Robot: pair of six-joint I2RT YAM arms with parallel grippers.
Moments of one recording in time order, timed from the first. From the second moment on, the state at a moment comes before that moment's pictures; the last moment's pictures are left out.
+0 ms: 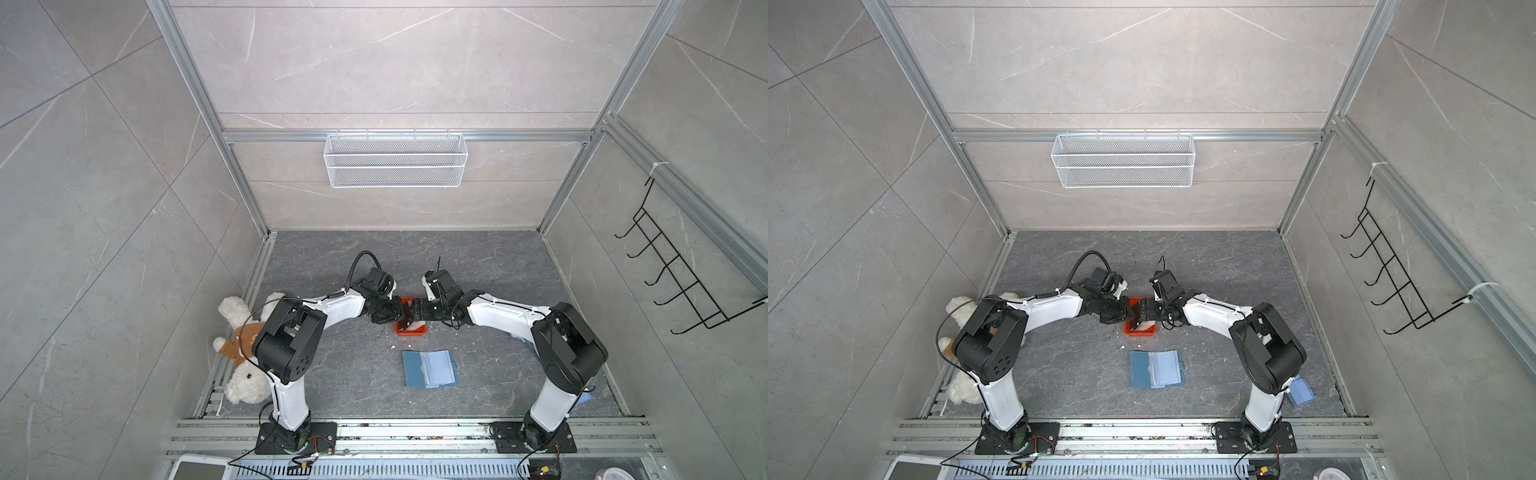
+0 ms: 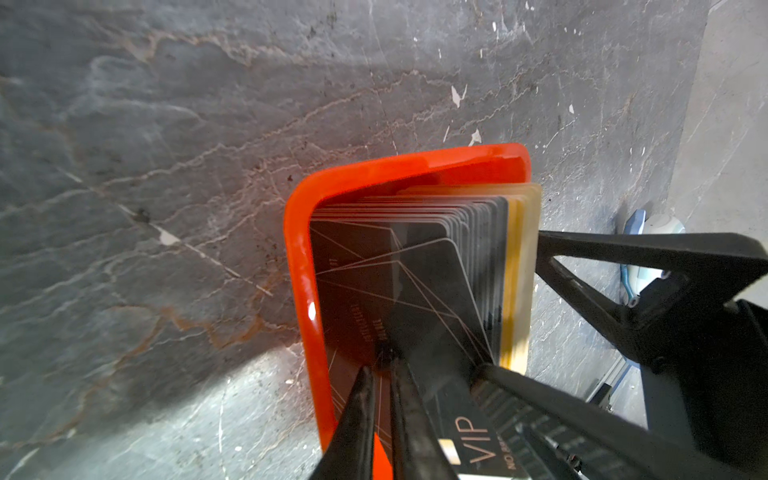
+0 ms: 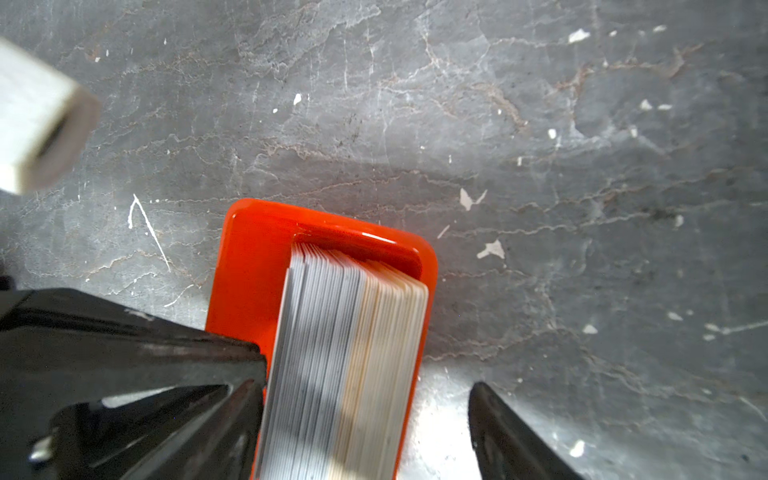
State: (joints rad) left arm -0.58 1.85 1.12 -0.32 0.43 -0.60; right arm 0.62 1.77 1.08 -0.26 -0.09 0.50
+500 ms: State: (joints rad) left arm -0.59 1.88 1.16 -0.32 0.44 -0.60; right arm 0.66 1.61 1.05 -0.31 -0.09 0.57
